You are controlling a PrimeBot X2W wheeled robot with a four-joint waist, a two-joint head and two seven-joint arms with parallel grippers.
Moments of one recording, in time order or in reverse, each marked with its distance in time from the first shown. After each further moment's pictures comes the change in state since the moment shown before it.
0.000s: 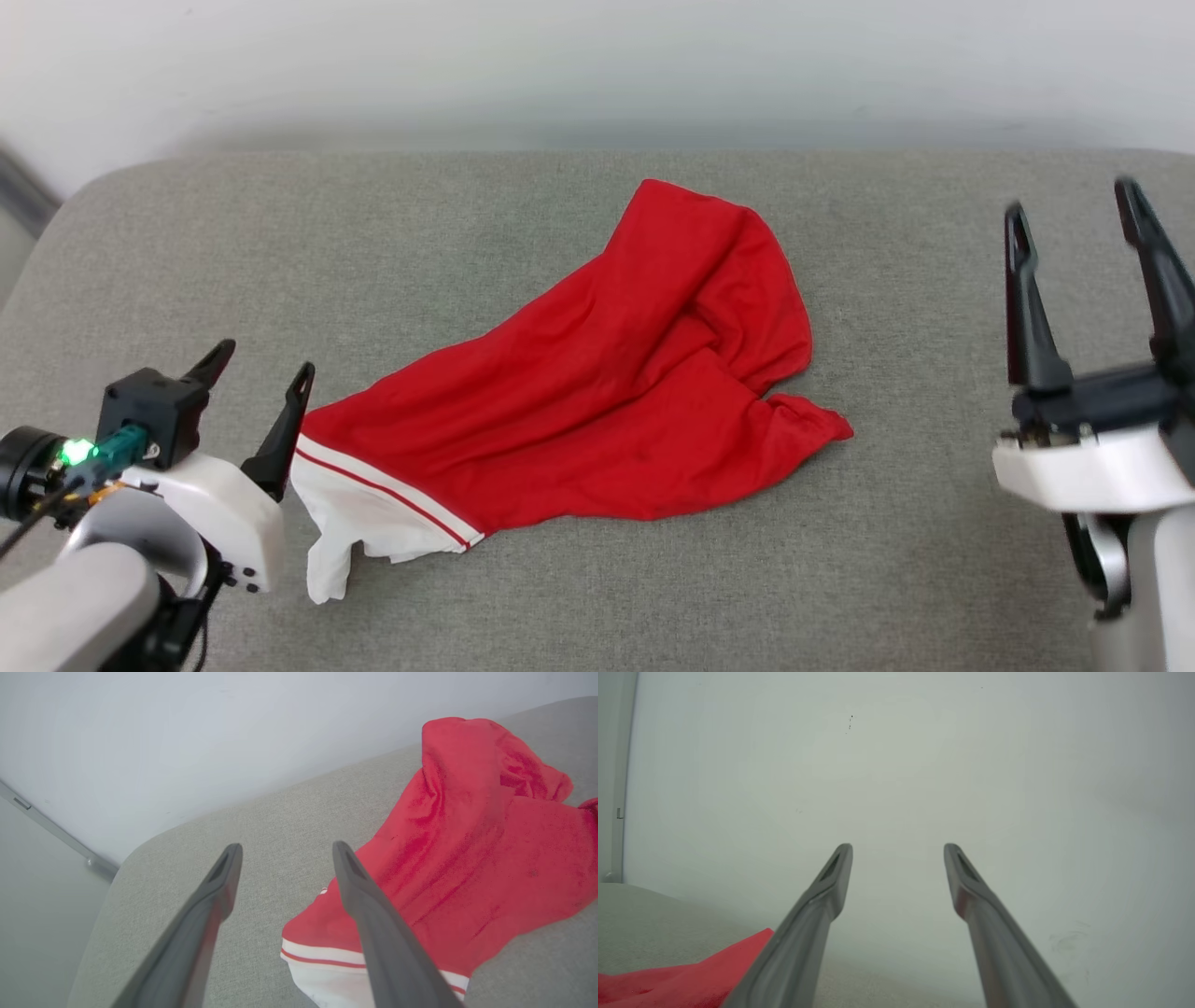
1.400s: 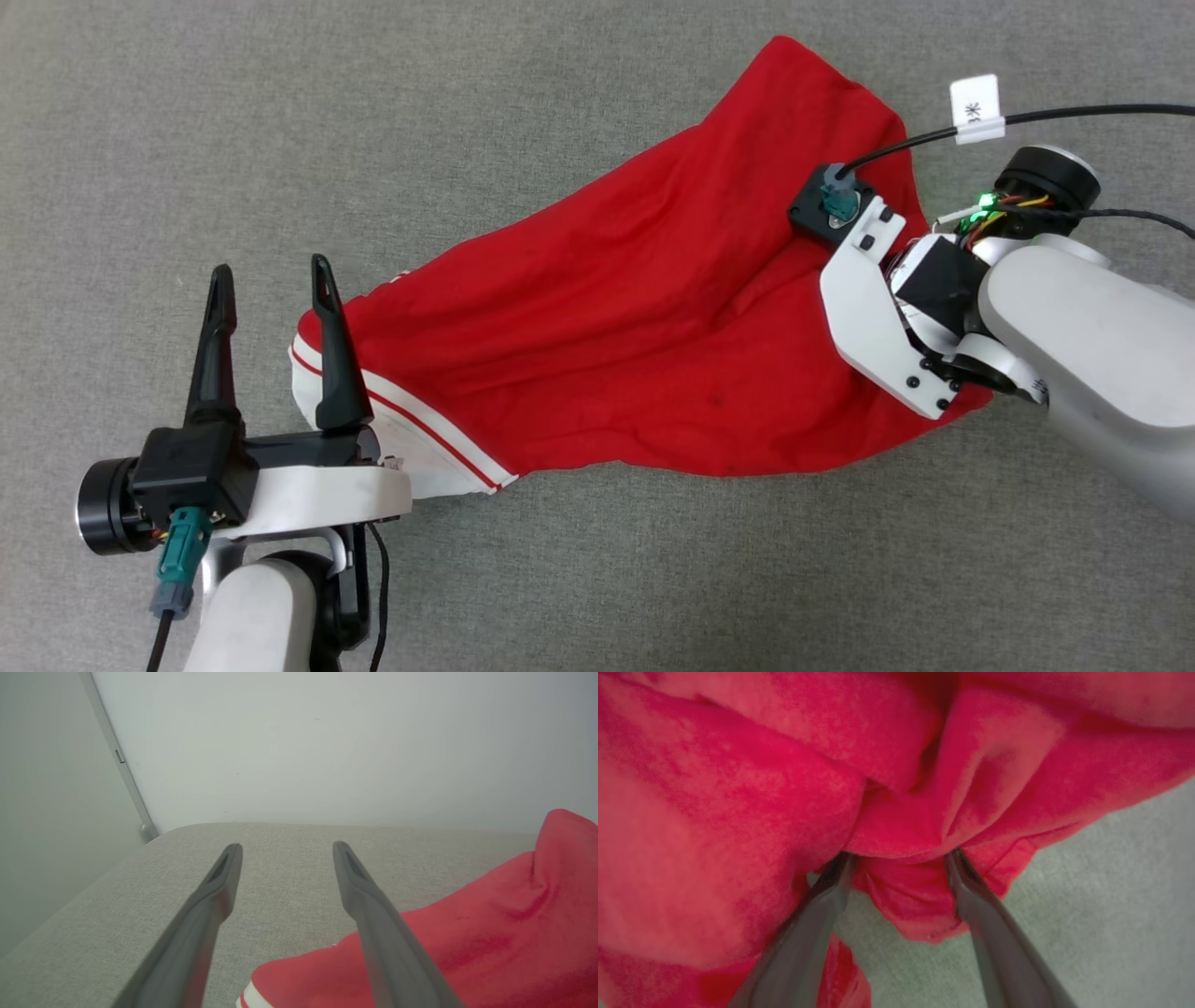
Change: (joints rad) left arm 0.386 -0.870 0.890 -0.066 0.775 -0.142 -0.103; right arm -0.926 -0.413 1.274 0.477 0.792 -0.002 1.101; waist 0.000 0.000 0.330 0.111
